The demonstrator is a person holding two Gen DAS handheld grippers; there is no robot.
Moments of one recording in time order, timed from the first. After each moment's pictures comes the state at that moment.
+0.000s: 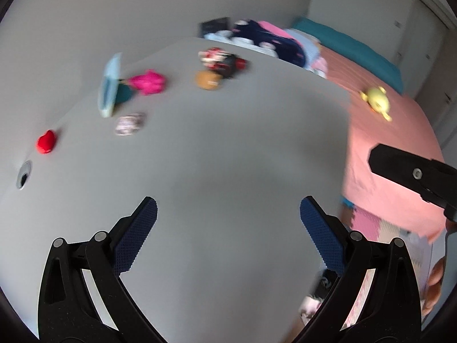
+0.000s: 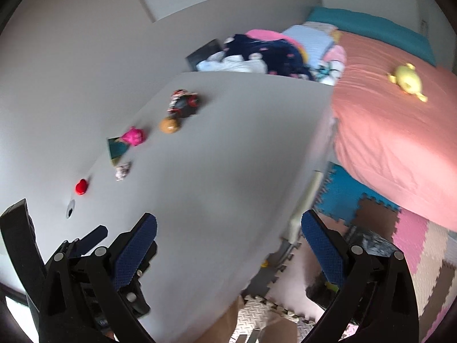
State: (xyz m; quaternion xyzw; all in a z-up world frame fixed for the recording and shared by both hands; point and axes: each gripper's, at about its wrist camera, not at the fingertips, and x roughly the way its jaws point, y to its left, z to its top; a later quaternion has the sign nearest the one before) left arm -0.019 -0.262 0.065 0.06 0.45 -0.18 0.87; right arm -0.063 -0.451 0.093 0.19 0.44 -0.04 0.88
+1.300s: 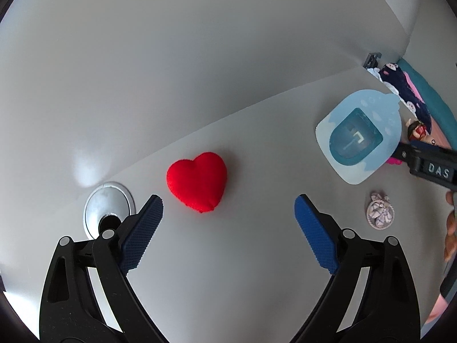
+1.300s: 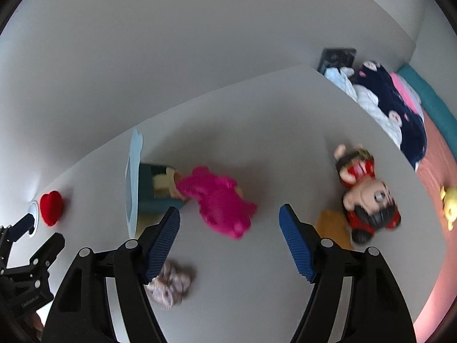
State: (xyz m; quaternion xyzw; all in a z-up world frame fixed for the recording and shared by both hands) left arm 0.159 -0.048 0.033 -0.01 0.48 0.00 0.88; right arm 0.206 -0.265 0.043 -0.04 0.50 0.05 0.87
